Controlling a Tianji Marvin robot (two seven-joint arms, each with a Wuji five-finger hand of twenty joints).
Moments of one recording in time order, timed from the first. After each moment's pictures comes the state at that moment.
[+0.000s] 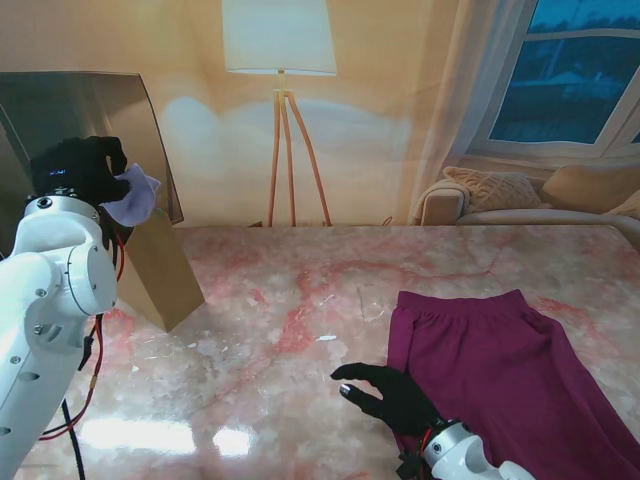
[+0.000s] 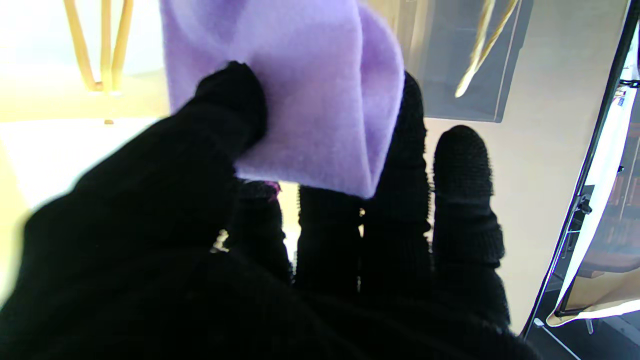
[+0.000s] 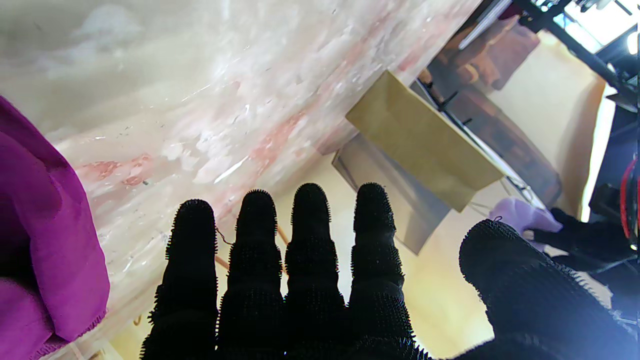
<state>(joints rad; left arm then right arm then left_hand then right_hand) 1.32 -1.08 -1.42 -1.92 1.25 0.50 -0.25 -1.89 -1.11 1.23 -1.74 -0.53 -0.23 -0.08 0.73 -0.75 0.80 -0.17 0.70 -0.26 1.17 0.96 1.30 0.00 0.27 0.72 1.16 0.09 0.68 0.58 0.58 0.19 1.26 0.50 0.18 -0.14 0.65 0.03 0.54 -0.11 0.41 0.44 0.73 0.00 0.25 0.21 0.63 0.04 0.14 0.35 0.33 0.12 0.64 0.41</state>
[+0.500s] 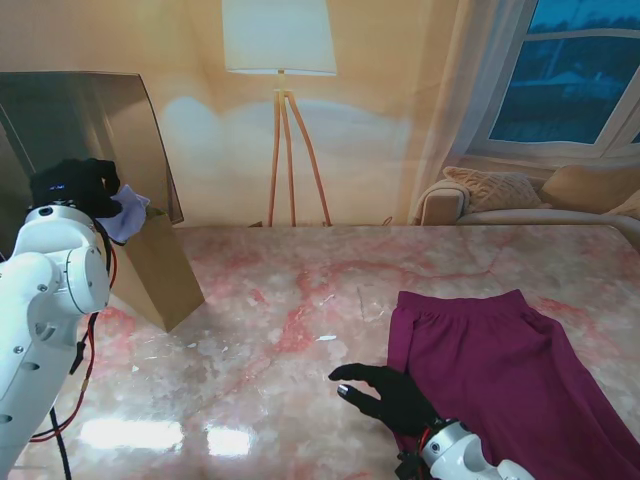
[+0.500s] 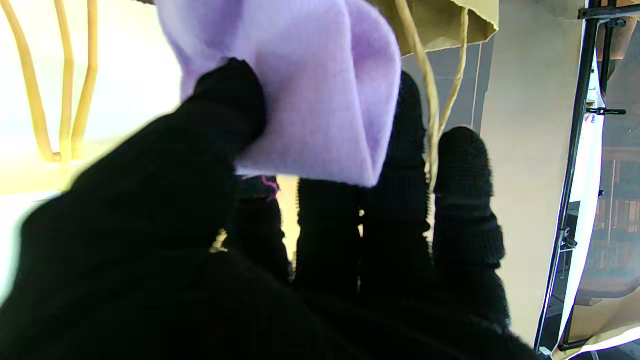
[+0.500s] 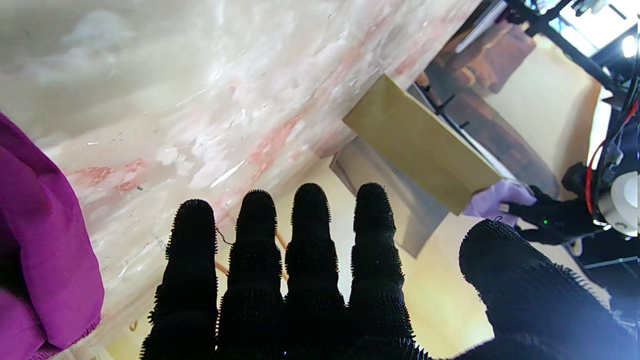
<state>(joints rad) 1.31 -1.07 -1.44 -1.81 1.26 0.47 -0.29 -1.88 -1.11 1.23 -1.74 -0.52 -0.23 -0.07 0.73 -0.77 0.80 -0.17 0.71 -0.27 1.17 0.96 1.31 -0.01 0.25 0.72 1.16 0.08 0.68 0.58 0.57 0.19 1.26 0.50 0.18 -0.14 0.65 0.03 0.54 -0.11 0.41 0.44 0.73 0.00 0.25 0.21 0.63 0.04 0.14 0.35 0.33 0.12 0.64 0.41</state>
